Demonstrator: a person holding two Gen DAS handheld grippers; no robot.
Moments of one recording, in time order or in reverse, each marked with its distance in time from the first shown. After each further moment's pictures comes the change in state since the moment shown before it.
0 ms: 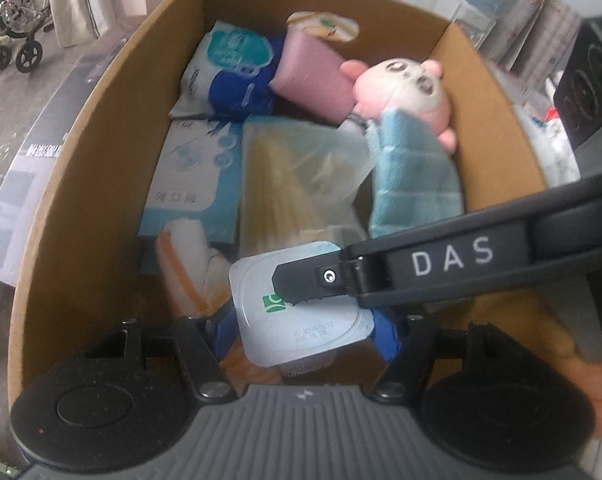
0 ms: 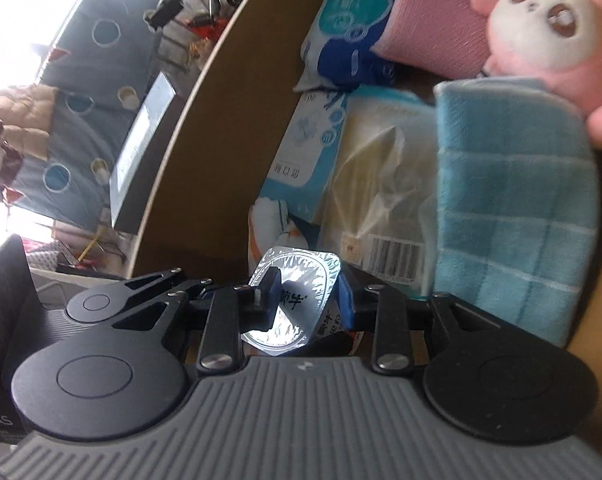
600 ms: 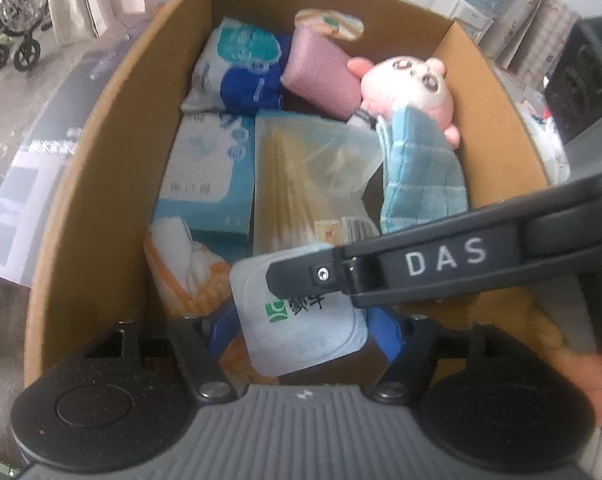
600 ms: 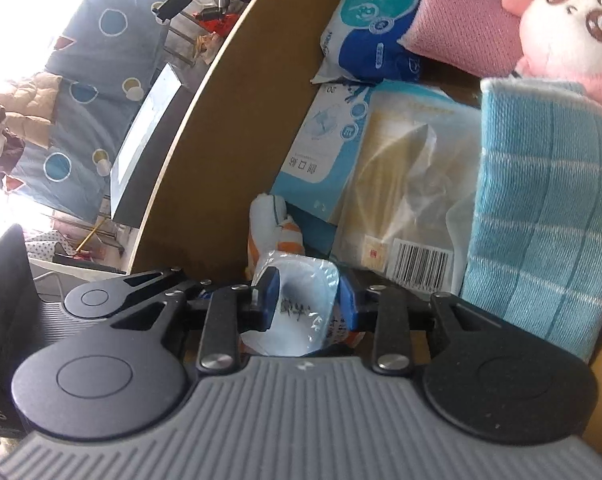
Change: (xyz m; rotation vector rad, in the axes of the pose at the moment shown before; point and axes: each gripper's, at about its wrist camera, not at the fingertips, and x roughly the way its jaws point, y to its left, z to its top) left arm -0.007 0.008 -0.002 0.007 -0.016 -0.013; right arm 0.011 0.000 0.010 -0.027 -0.002 0.017
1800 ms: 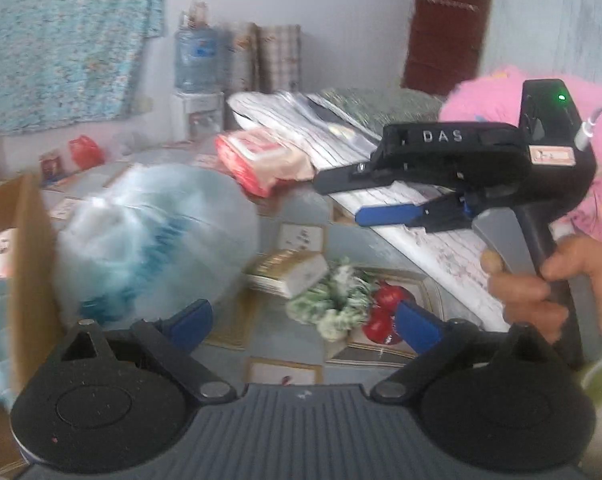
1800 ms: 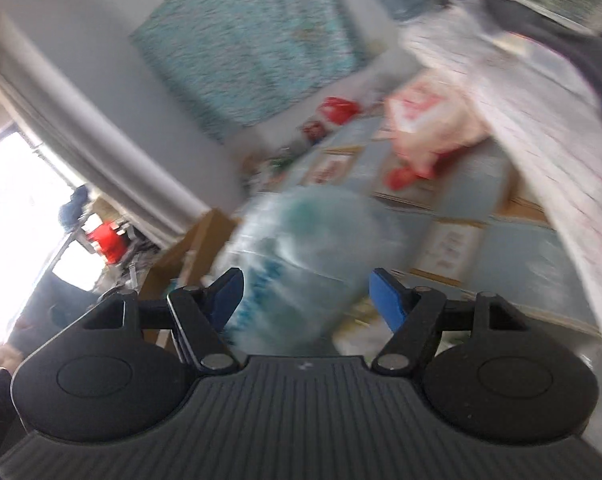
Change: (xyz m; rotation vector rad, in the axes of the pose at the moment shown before) left arm -0.001 -0.307 -0.112 0.637 -0.377 -0.348; right arm -0.286 -0.211 -0.299 0.385 -0.944 -0.205
